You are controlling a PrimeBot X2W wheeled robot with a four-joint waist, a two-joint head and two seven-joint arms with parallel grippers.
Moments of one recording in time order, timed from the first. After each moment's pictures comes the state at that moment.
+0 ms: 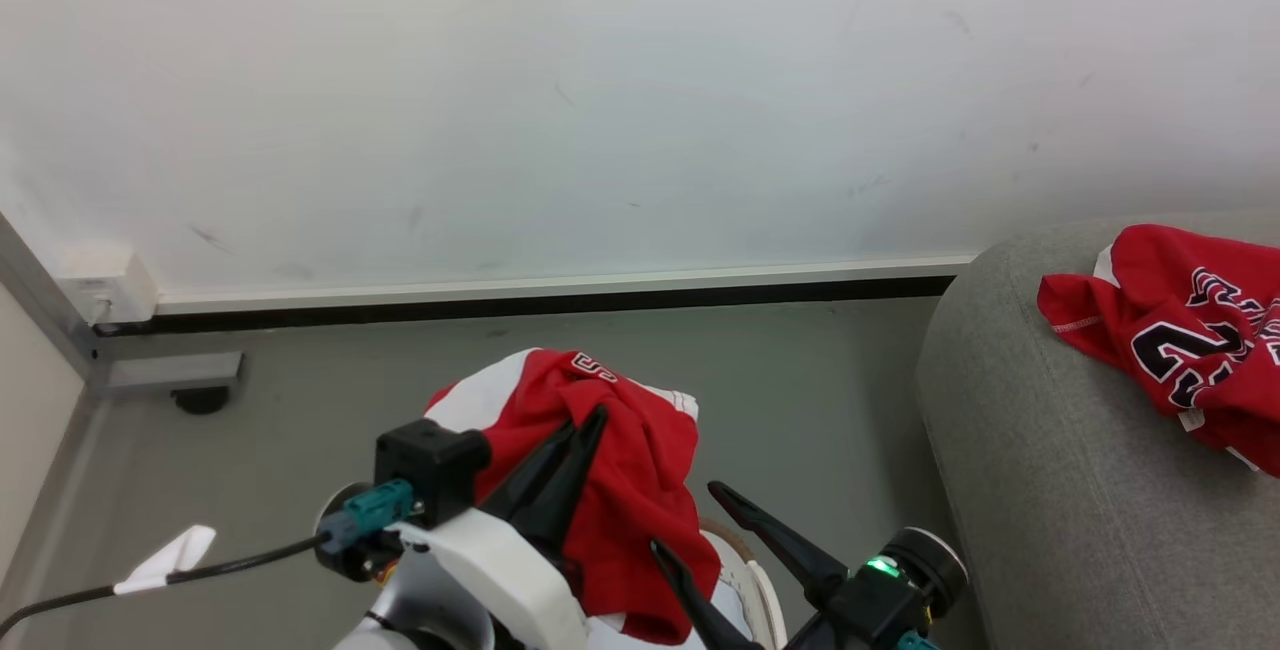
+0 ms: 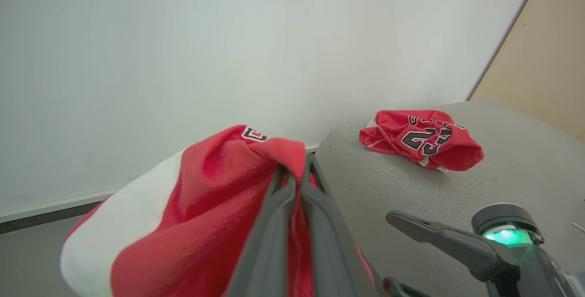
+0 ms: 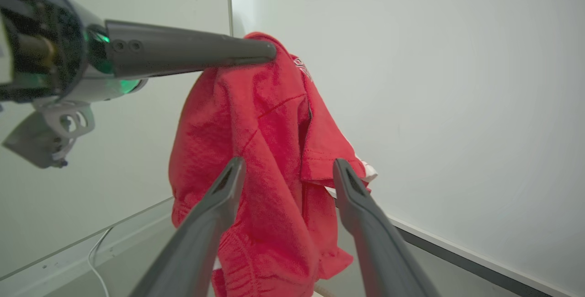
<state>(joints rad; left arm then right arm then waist) -0.20 0.24 -0.44 -0.17 -0.44 0.05 0.20 -0.25 -0.06 0.68 0.27 0.30 0.13 -0.26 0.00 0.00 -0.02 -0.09</state>
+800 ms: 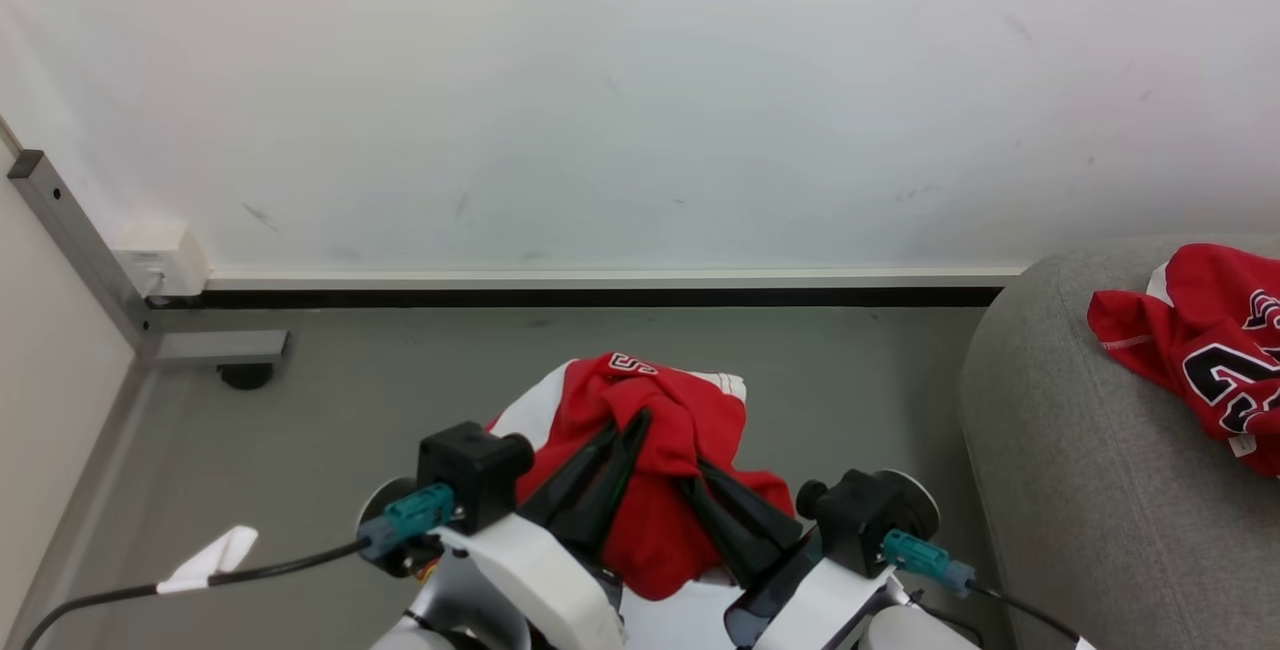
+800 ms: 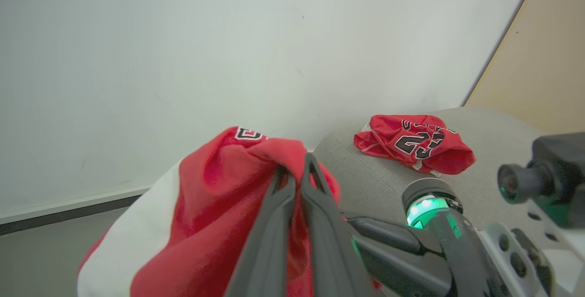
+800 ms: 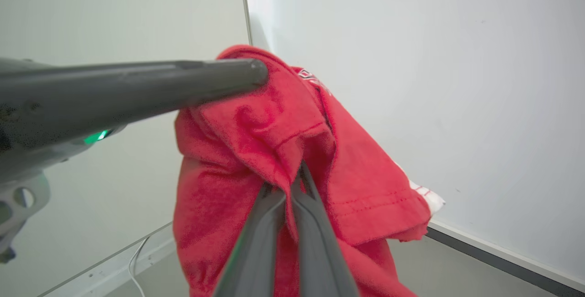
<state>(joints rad) -0.23 0.20 -0.51 -0.15 -0.43 0.04 0.18 -0.47 -0.05 0.82 0.44 0.56 0.13 -0.26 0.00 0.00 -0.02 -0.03</state>
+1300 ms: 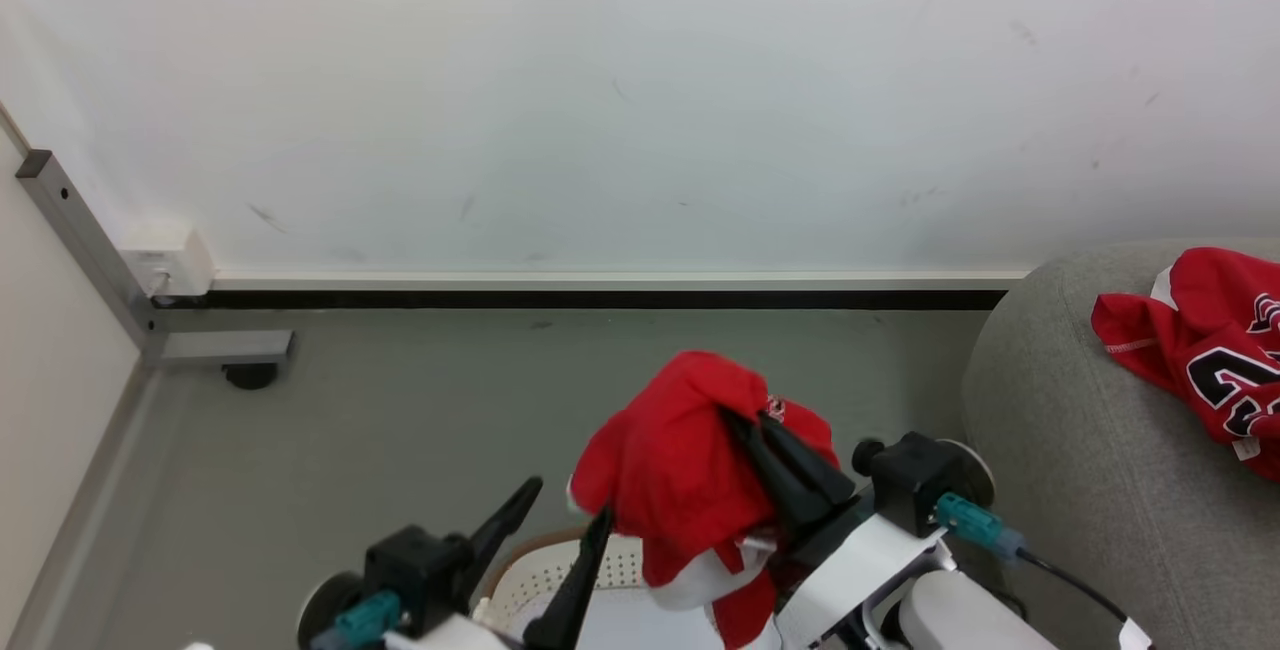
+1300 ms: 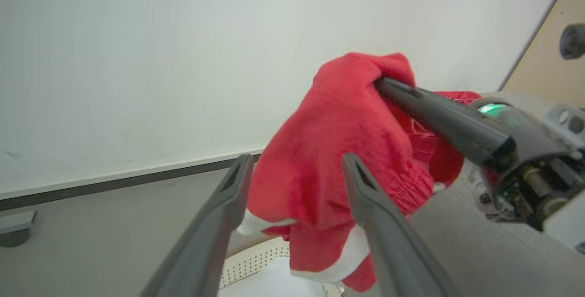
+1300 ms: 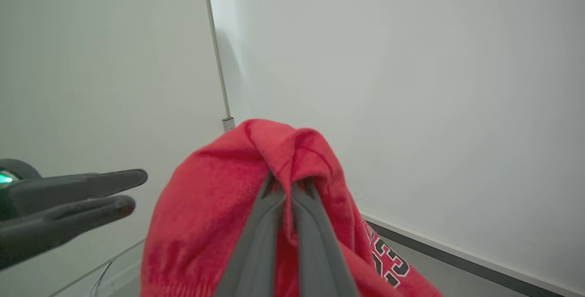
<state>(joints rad) -0.10 0.28 -0.49 -0.12 -0.40 0.04 0.04 -0.47 -0.05 0.69 0.46 0.51 0.13 -0.26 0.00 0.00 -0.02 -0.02</state>
